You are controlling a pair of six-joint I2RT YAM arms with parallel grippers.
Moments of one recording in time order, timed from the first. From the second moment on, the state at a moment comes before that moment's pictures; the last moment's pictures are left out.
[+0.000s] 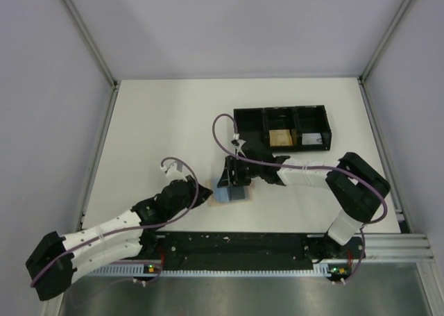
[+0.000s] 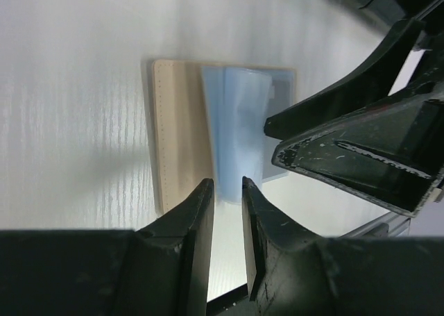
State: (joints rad) left arm -0.88 0.81 0.23 -0.01 -0.23 -1.15; right arm 0.83 1.65 0.83 0.09 -0.36 0.75
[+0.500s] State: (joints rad) left arm -0.88 0.50 0.18 -0.12 -0.27 -1.16; right arm 0.87 1.77 0.96 0.09 -0.39 0.76
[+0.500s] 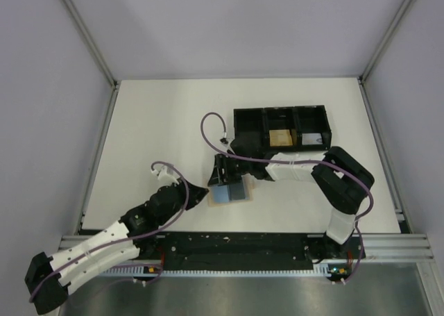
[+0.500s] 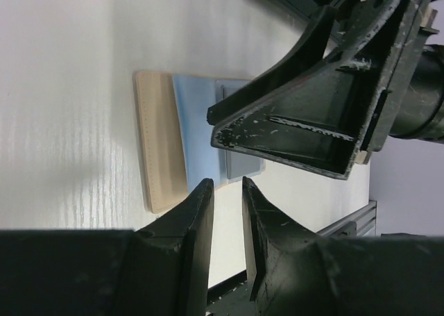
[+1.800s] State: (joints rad) left arm -0.88 1.09 0.29 0.05 -0.17 -1.11; right arm 0.78 1.55 0.76 -0.09 -0.17 0.69
